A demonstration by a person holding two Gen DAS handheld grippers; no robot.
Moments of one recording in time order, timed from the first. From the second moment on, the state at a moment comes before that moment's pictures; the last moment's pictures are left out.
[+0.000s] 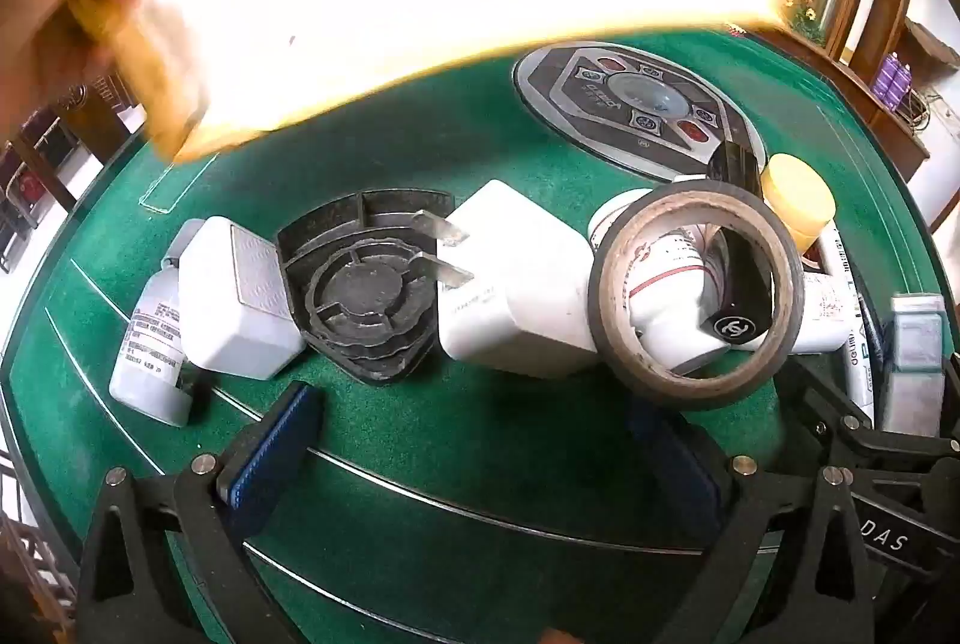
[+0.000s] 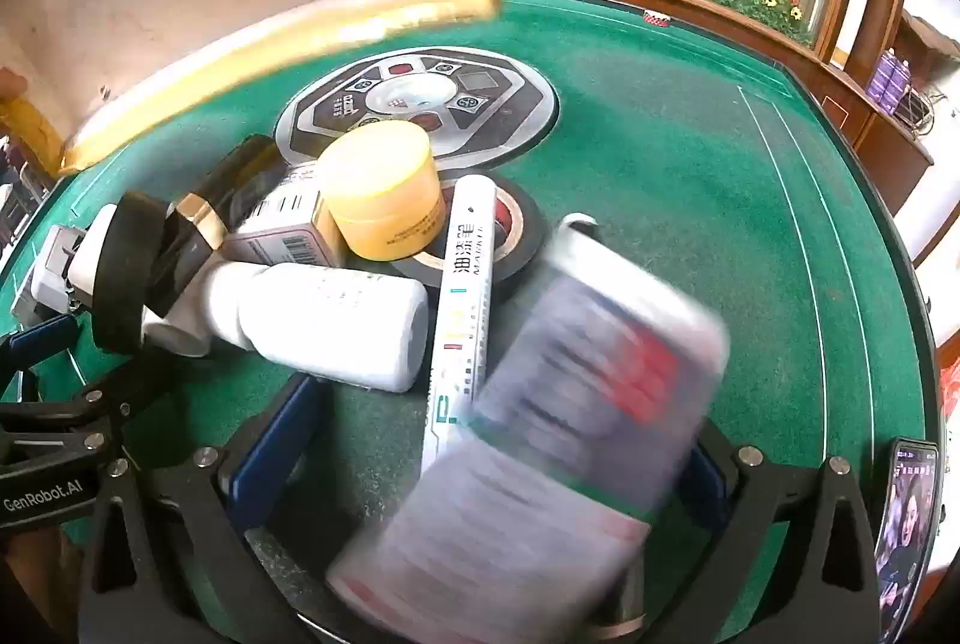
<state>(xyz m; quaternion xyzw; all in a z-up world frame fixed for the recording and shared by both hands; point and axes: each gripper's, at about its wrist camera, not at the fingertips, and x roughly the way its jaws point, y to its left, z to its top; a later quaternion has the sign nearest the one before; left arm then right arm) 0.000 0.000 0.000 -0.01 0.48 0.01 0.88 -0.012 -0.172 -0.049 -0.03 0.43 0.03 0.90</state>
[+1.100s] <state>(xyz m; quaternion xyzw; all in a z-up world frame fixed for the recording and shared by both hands) 0.004 -0.001 0.000 -0.02 0.48 0.03 0.88 -0.013 -0.171 -0.047 -0.03 0.43 0.03 0.90</state>
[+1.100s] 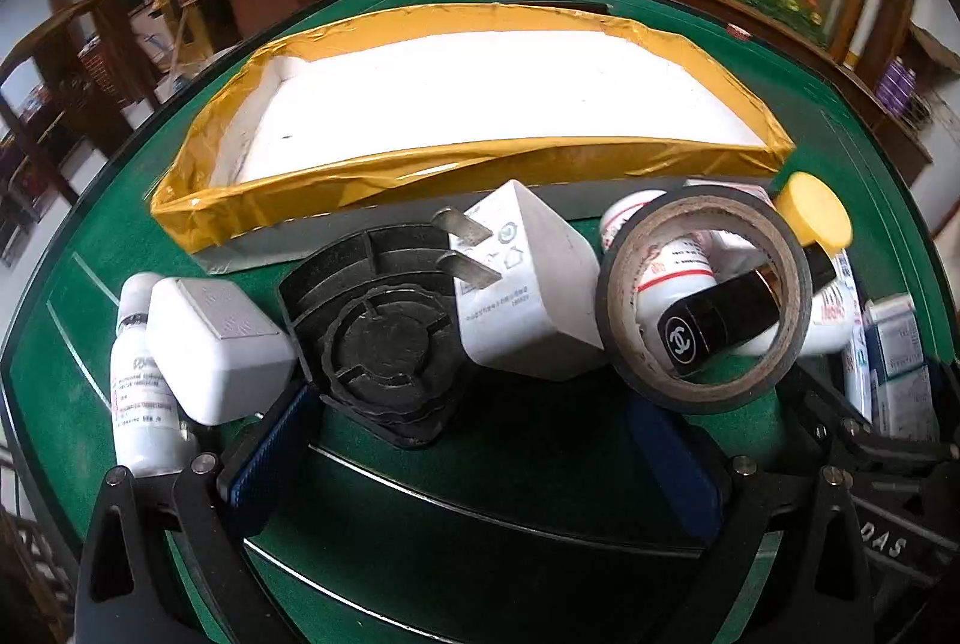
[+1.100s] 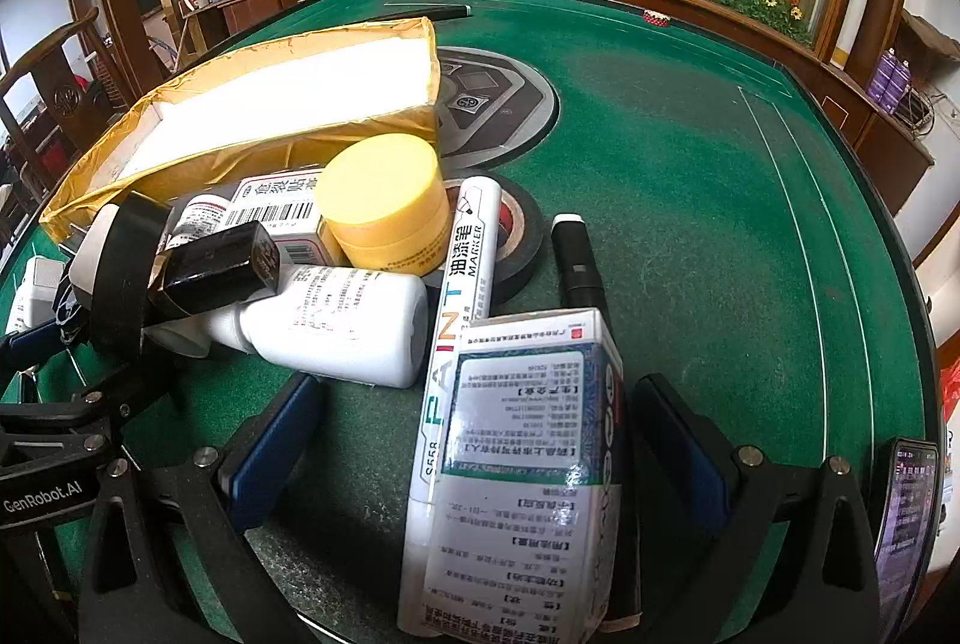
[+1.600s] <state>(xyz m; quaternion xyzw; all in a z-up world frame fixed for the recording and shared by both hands) 0.008 -0.003 0.001 -0.03 0.48 0.04 0.87 -0.013 -0.172 -0.047 -0.03 0.43 0.03 0.90</state>
